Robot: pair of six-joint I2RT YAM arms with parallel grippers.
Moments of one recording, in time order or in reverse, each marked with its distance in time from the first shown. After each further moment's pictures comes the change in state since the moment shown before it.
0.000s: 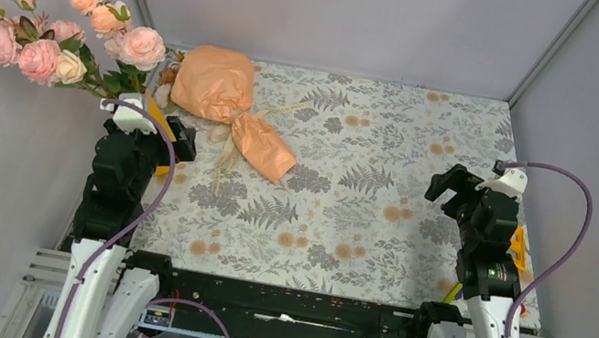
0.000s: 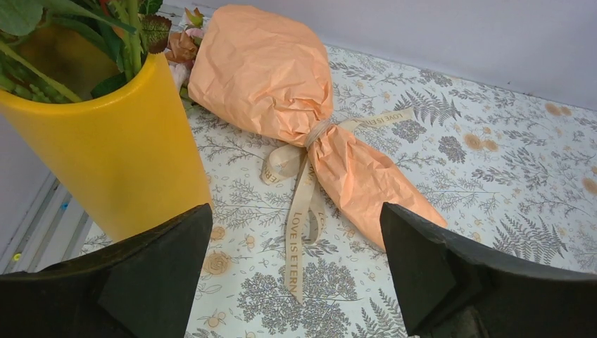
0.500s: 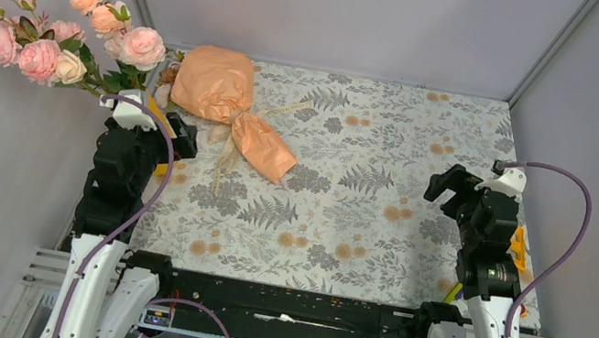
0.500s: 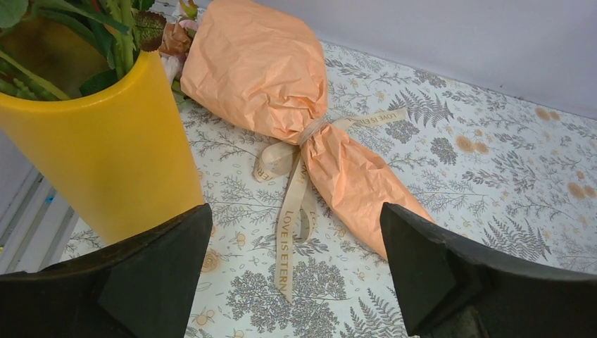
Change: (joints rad) left arm 0.000 0.022 0.017 -0.014 0.002 -0.039; right arm 0.000 0.000 0.000 0.000 -0.006 0.000
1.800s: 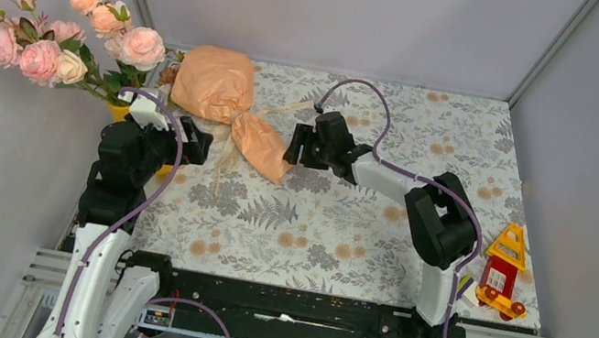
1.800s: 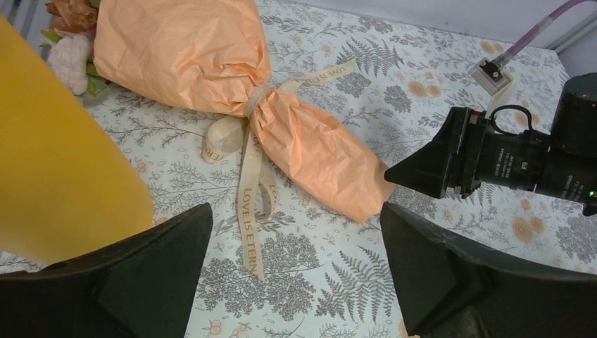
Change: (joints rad) left arm 0.022 0.062 0.009 -0.009 0.250 0.031; right arm 0.627 1.335 0.625 0.319 -0.221 0.230
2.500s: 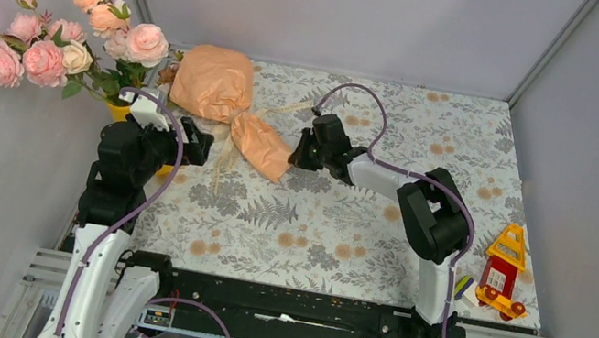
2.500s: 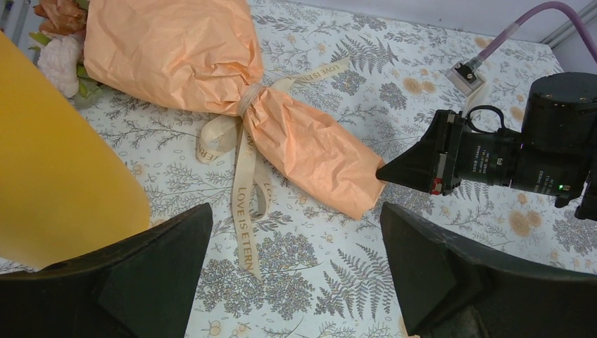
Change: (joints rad) left arm 0.013 -0.001 0.000 0.001 0.021 0.010; right arm 0.004 0.070 0.012 0.054 -0.021 0.057
